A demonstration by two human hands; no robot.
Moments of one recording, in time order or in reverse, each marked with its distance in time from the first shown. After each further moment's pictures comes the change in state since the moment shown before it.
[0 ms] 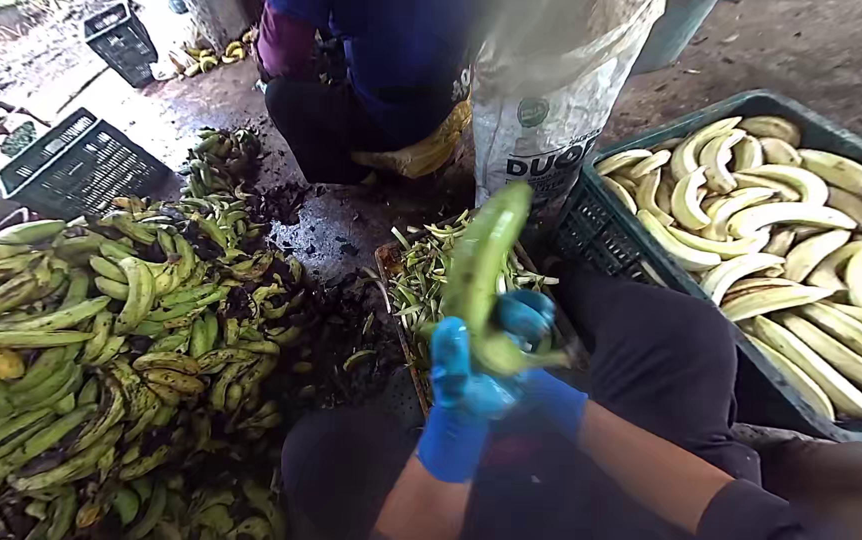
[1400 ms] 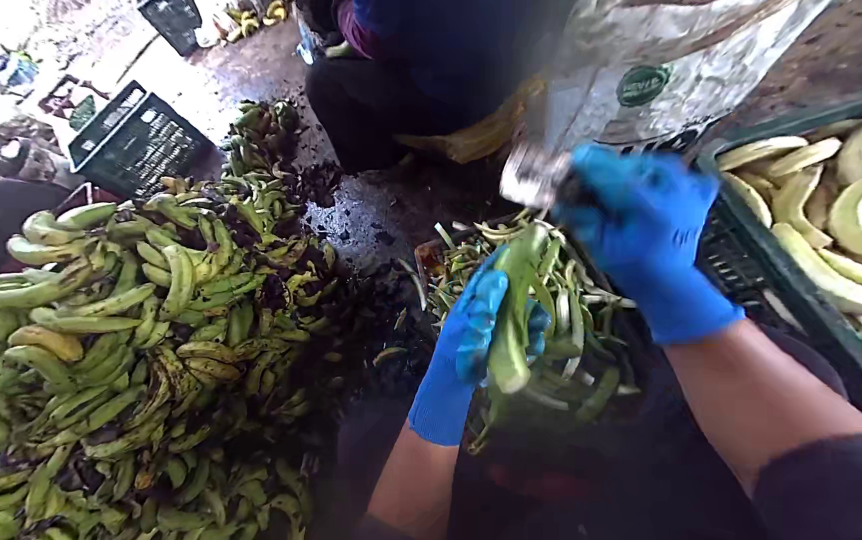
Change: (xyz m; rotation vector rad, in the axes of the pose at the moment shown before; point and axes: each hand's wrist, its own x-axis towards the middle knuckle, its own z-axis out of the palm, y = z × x) left_hand 0.075 0.045 -0.071 0.223 0.084 -0.453; right_hand 0.105 -0.114 -0.088 -0.767 0.812 -1.067
